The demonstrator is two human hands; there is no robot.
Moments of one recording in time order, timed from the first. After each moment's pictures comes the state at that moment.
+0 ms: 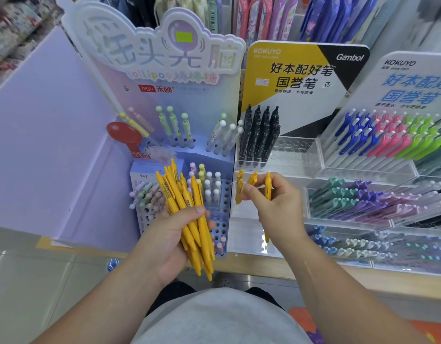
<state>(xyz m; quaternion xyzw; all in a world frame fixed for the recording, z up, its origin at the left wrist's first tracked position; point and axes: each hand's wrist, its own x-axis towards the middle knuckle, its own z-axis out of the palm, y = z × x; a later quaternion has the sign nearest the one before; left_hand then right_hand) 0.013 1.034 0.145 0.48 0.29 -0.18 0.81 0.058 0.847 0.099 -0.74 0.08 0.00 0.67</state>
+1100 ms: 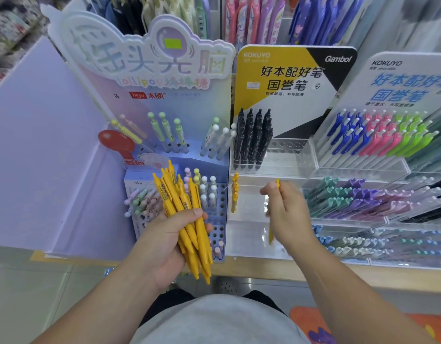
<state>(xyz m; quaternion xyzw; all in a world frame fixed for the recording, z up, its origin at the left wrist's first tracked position) 0.019 1.035 0.145 0.50 0.28 -0.19 0.80 0.056 0.822 0.084 -0.85 0.09 -0.02 0.53</state>
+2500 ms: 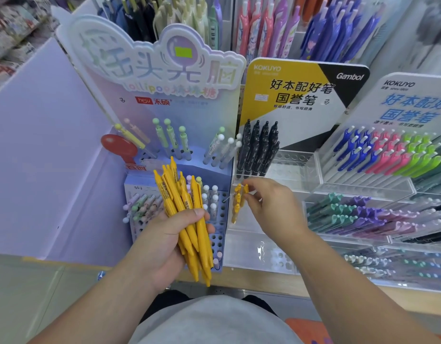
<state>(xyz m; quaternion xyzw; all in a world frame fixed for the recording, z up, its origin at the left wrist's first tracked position) 0.033 1.034 0.152 0.49 0.25 -0.18 0.81 0.097 0.834 0.096 -0.95 -0.11 -0.03 0.31</state>
